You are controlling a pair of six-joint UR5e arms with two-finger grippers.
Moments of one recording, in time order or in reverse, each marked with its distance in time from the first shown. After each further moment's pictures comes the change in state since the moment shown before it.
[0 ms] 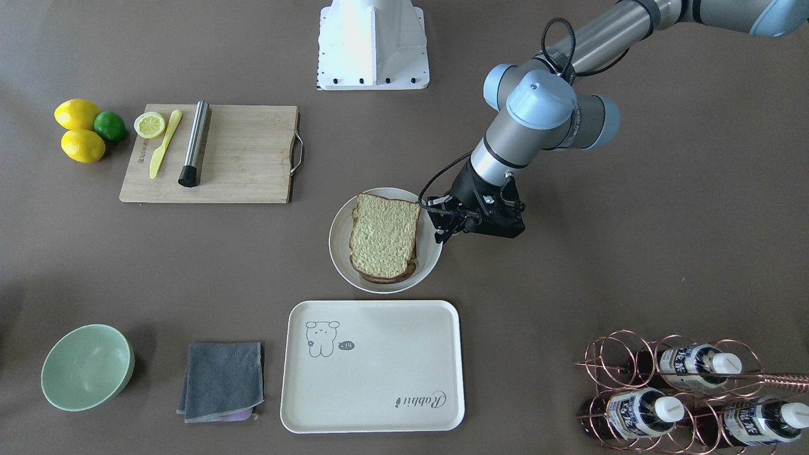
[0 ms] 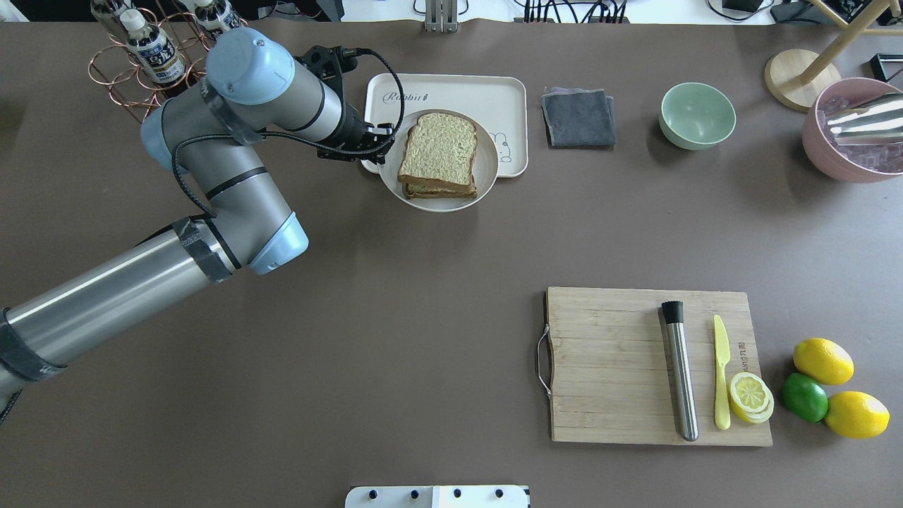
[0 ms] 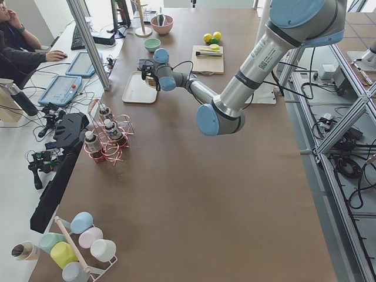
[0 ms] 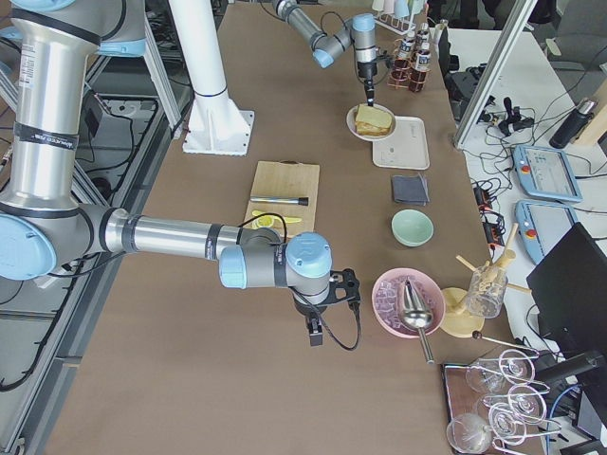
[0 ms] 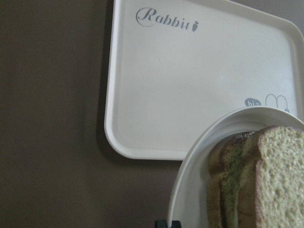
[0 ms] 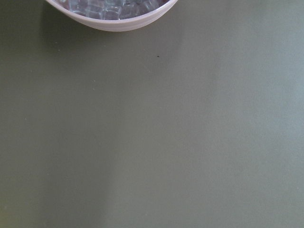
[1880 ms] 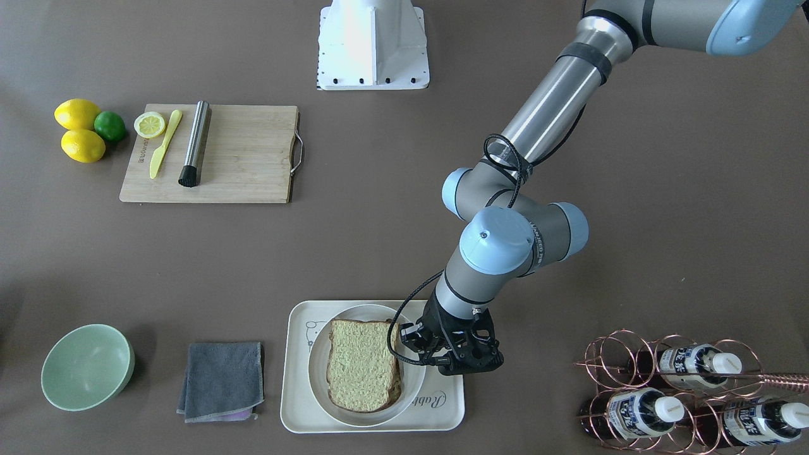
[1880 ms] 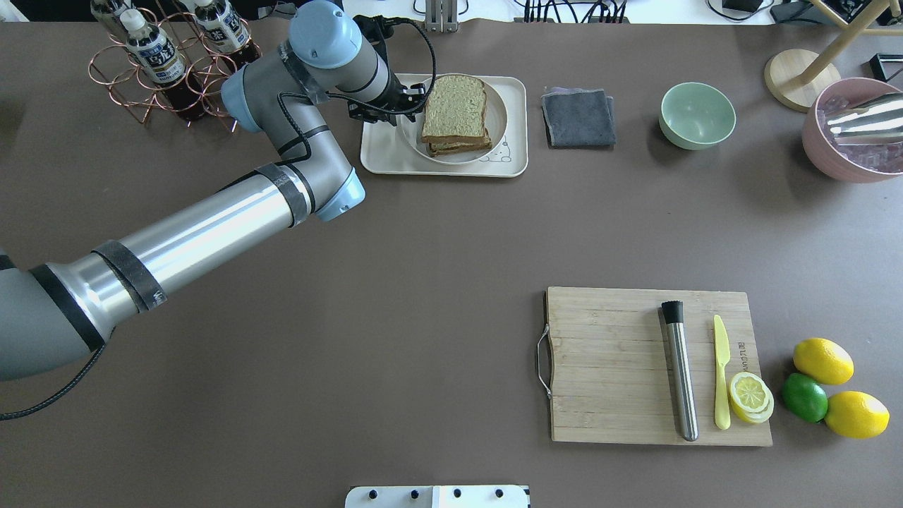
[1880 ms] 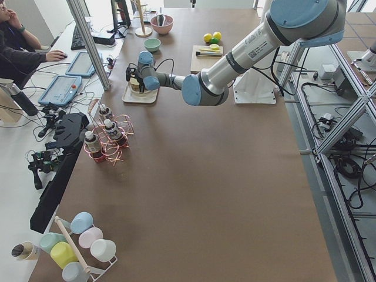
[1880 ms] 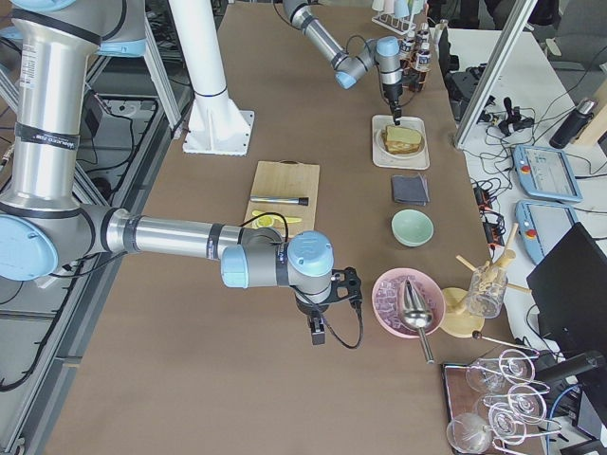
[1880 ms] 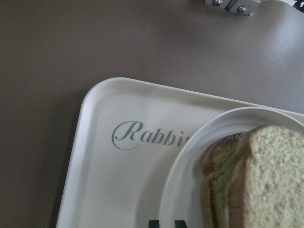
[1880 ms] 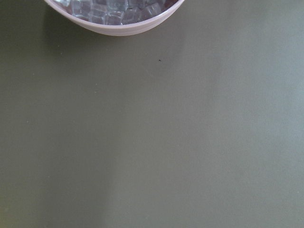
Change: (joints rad) left arm -0.023 -0.319 0.599 -0.222 0.080 0.005; right arm -0.002 0.006 -0.001 0.004 0.000 -0.001
